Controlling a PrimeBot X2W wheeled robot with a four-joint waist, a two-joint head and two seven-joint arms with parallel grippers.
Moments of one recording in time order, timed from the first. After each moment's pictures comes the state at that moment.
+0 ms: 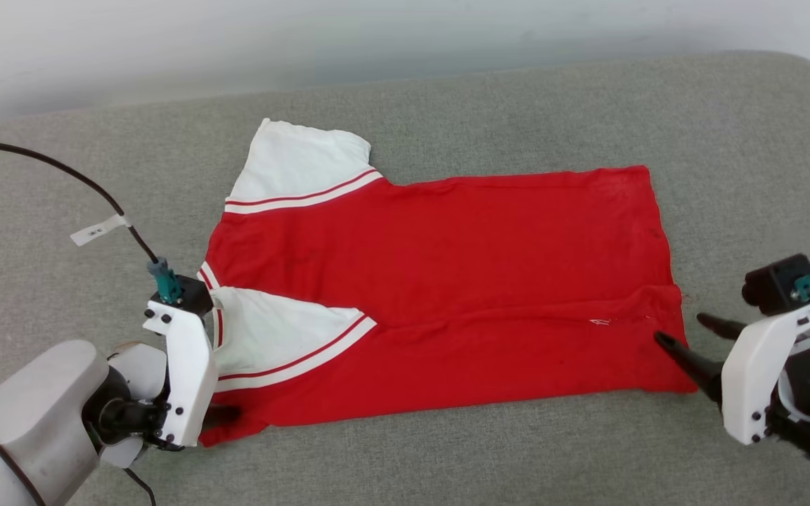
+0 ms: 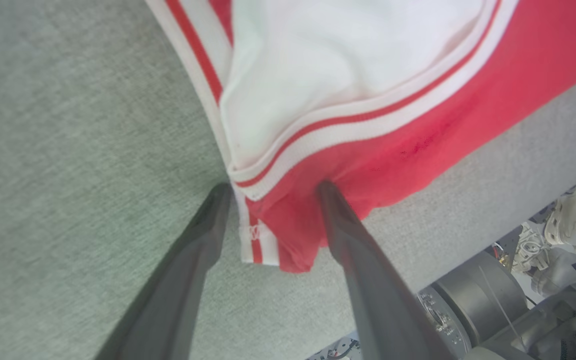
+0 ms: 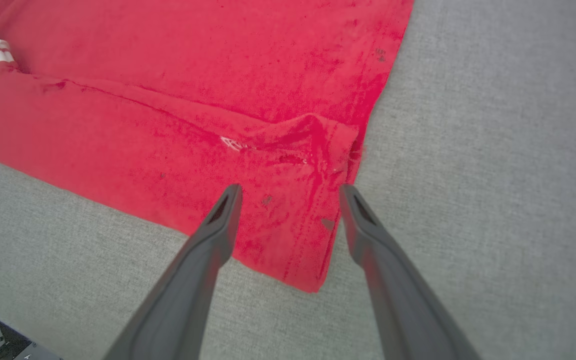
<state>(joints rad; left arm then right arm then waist) -0.70 0.74 -1.01 0.42 -1.17 -0.10 0.82 -0.33 -0.60 0.42 0.17 0.70 0.13 0.47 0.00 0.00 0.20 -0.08</state>
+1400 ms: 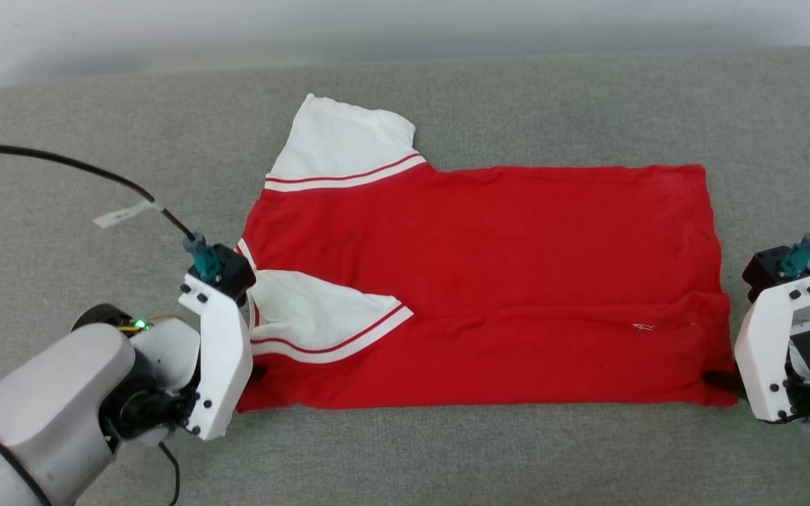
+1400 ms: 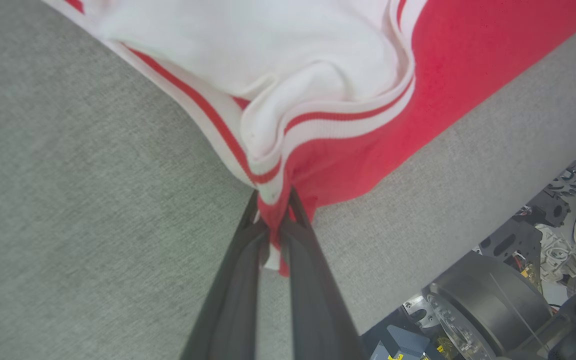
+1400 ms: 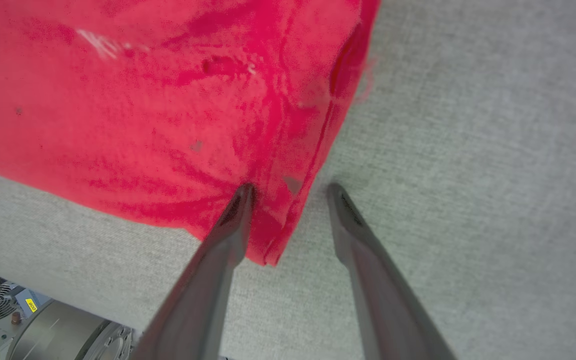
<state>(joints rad) -0.74 0.77 -1.00 0.18 -1.10 -0.10 0.71 -0.54 -0.64 0.58 0.45 0.83 0.13 0.85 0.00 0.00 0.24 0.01</state>
